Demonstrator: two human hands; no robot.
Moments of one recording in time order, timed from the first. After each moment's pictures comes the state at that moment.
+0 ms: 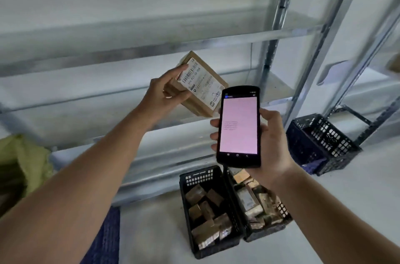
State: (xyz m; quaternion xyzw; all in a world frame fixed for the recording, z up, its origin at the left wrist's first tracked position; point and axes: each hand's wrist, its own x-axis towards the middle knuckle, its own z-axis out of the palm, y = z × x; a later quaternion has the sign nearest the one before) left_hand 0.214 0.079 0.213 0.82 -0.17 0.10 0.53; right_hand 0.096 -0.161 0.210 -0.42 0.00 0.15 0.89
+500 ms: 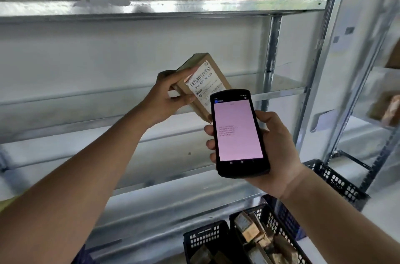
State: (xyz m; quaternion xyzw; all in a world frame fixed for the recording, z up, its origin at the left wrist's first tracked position) left_hand 0.242 0.120 0.365 0.82 -0.30 0.21 0.44; right_hand 0.085 -0.121 0.344 -0.38 -0.12 0.21 0.89
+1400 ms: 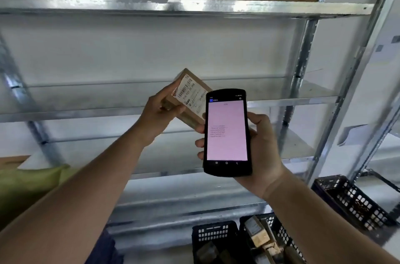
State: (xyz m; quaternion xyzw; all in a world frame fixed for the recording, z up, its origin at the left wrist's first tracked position) left_hand 0.185 0.171 0.336 0.78 -0.16 0.19 0.58; right_hand 0.099 -0.066 0.338 -0.40 -0.16 0.21 0.88
